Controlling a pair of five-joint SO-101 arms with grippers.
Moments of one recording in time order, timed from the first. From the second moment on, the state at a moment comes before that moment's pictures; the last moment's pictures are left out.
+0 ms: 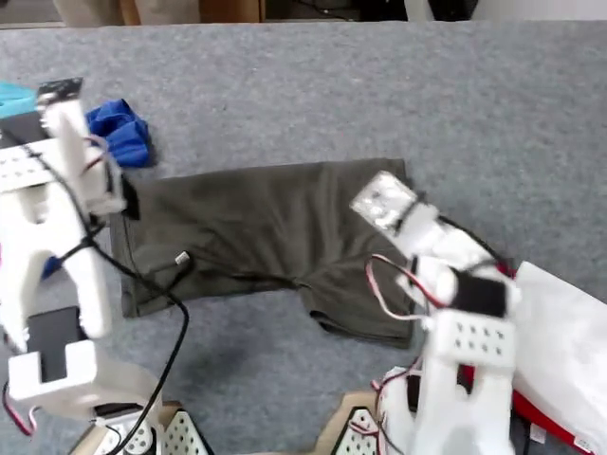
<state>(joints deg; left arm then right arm) -16.9 1.5 -6.2 95.0 -10.9 5.3 -53.1 55.8 66.8 50.2</state>
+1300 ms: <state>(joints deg) -15.6 27.6 -4.4 73.9 -7.5 2.8 33.3 -9.2 61.1 30.7</state>
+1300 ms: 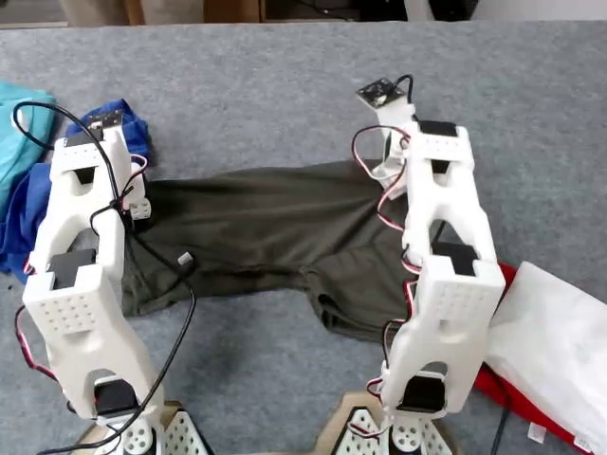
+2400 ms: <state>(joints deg) -3.7 -5.2 31.2 72.0 -6.4 -2.5 2.9 21.1 45.9 33.5</state>
